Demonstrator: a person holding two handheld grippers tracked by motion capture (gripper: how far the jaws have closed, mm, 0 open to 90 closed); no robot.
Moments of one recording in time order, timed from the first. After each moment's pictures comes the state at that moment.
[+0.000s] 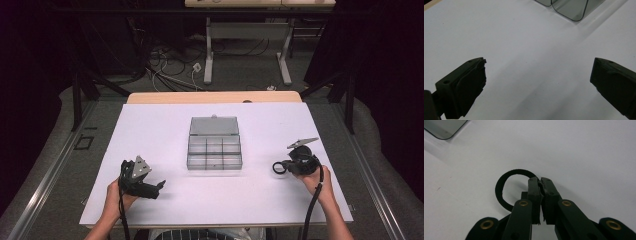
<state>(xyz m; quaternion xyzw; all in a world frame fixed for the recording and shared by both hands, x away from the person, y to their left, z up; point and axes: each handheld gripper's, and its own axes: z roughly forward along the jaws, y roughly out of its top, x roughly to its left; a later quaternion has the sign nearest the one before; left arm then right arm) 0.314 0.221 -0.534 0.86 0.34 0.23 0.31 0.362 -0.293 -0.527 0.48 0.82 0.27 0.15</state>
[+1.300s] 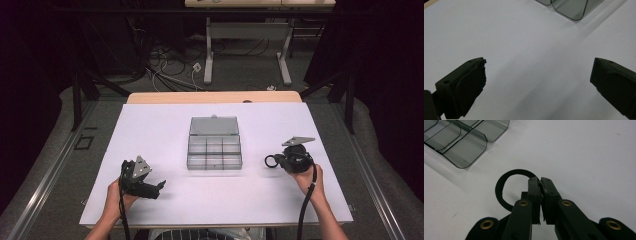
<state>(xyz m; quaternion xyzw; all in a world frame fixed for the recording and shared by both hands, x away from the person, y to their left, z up) 0.315 0.219 -0.536 0.85 0.34 0.23 0.32 0.362 -0.271 -0.519 0.46 0.80 0.32 0.19</state>
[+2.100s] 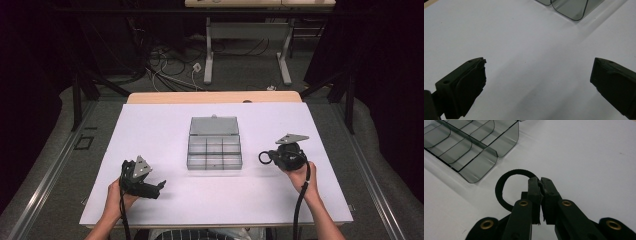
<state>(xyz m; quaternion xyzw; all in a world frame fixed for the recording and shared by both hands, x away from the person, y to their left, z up) 0.315 0.218 -0.537 0.85 0.34 0.23 0.32 0.365 -0.252 -0.511 0.44 0.80 0.34 0.21</state>
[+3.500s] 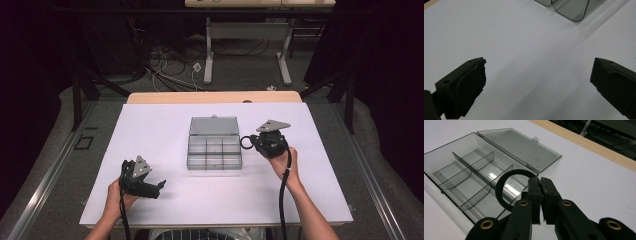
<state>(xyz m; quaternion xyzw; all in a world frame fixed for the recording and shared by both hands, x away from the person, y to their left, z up) 0.315 0.219 -0.536 0.85 0.34 0.23 0.32 0.389 -0.197 -0.480 0.39 0.80 0.39 0.25</state>
